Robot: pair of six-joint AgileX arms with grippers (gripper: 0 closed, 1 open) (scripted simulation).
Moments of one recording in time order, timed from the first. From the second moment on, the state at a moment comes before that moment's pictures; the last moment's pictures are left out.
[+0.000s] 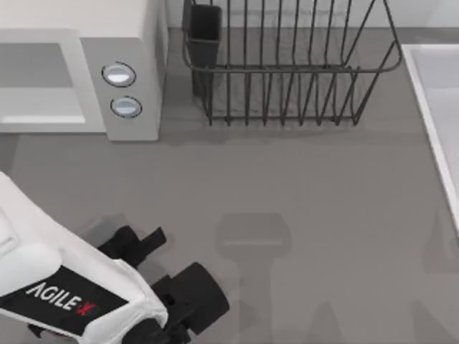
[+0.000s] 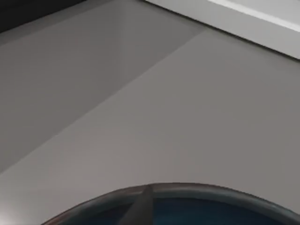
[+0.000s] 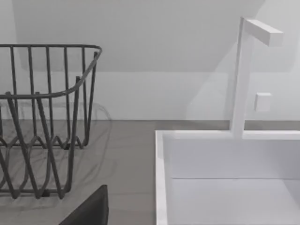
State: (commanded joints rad) left arm -0.91 1.88 0.53 -0.23 -1.25 -1.56; right arm 0.00 0.00 0.00 0.00 0.00 0.00
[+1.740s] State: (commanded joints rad) left arm -0.78 1.57 0.47 -0.19 -1.09 -1.35; right arm 0.00 0.00 0.00 0.00 0.00 0.00
